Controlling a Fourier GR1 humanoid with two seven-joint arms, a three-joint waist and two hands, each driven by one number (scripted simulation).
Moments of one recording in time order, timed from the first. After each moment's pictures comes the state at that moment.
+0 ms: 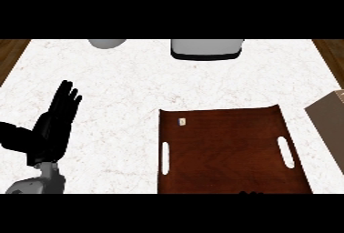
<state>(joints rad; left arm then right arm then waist) -0.08 0.10 0.09 -1.67 0.10 0.09 0.22 0.14 -0.19 0.92 -2.43 1.44 0.26 0.82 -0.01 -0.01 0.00</state>
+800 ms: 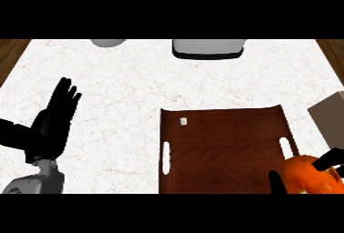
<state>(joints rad) -0.10 0.10 0.10 -1.67 0.11 0.09 0.23 0.02 -0.13 0.36 -2.50 1.48 0.40 0.80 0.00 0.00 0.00</state>
